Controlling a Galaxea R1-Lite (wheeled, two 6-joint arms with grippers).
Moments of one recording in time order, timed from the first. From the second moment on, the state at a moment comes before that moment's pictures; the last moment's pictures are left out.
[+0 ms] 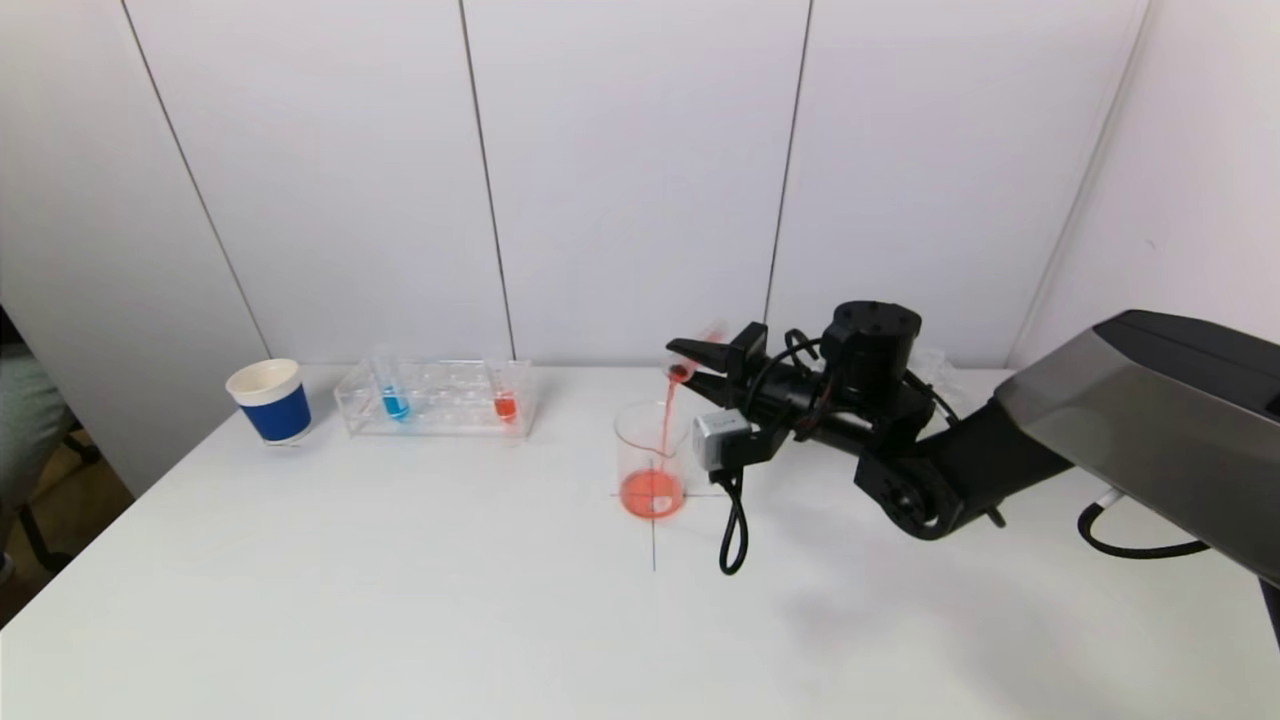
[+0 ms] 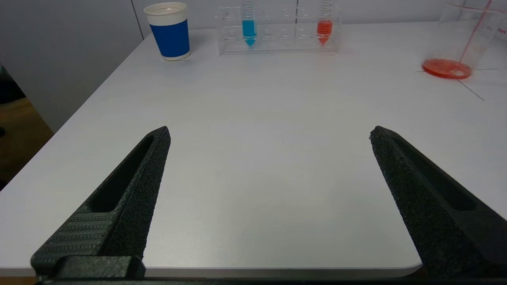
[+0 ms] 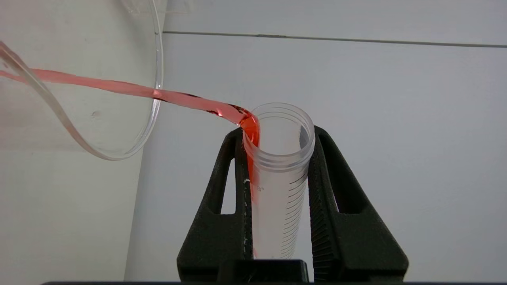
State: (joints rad) left arm 0.00 0.00 -0.01 0.01 0.00 0.01; right arm 0.45 2.27 -1.13 -1.11 0.49 -1.59
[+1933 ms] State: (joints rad) left arm 0.00 0.00 -0.01 0.01 0.00 0.01; right arm 0.48 2.23 -1.14 -0.97 0.45 -1.76
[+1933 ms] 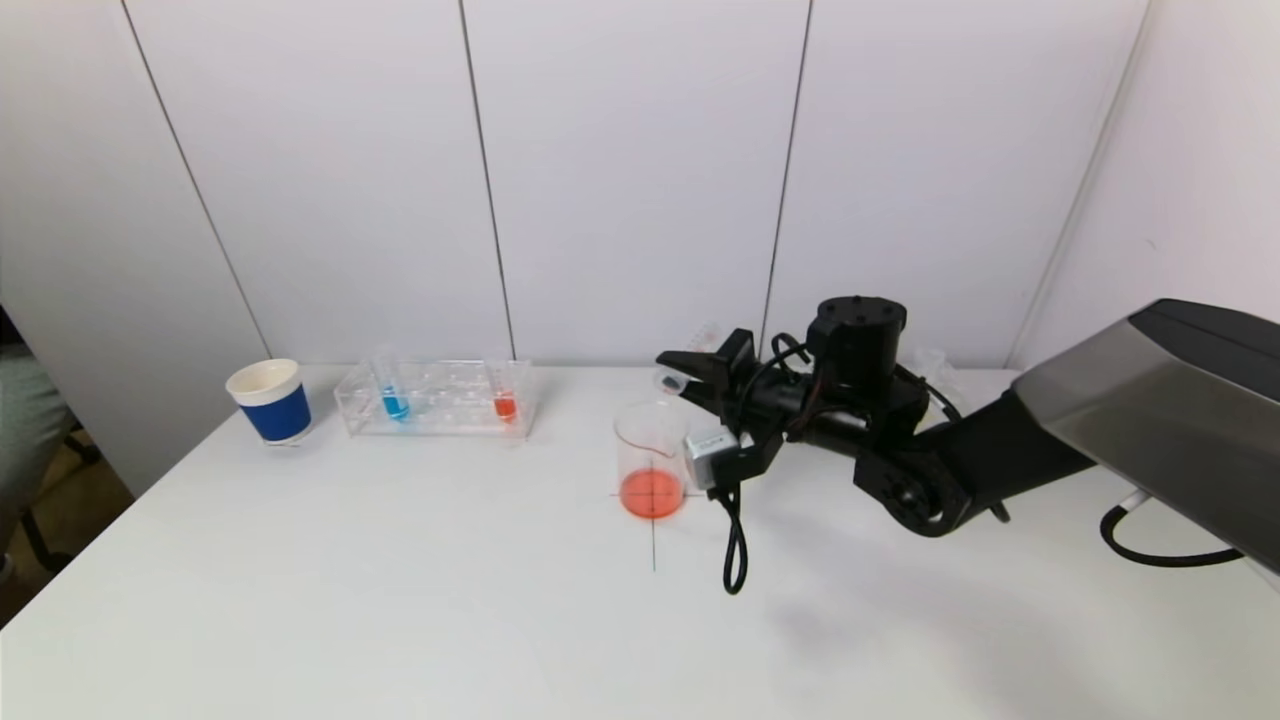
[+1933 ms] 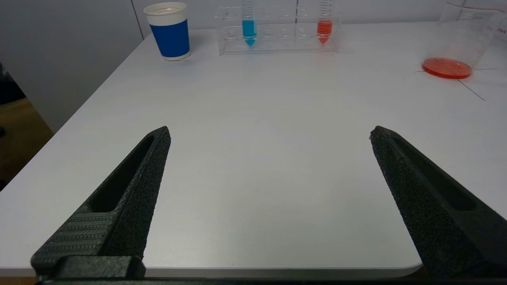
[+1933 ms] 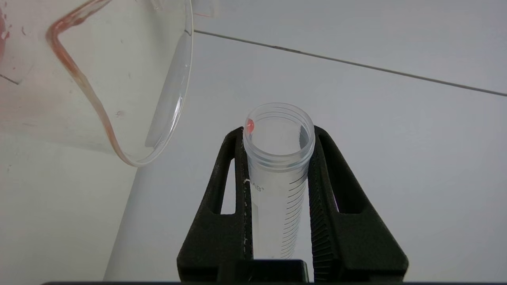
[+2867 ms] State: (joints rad) left arm 0.00 0.00 -0.01 0.01 0.00 0.01; right arm 0.52 2.18 -1.14 -0.87 0.37 -1.92
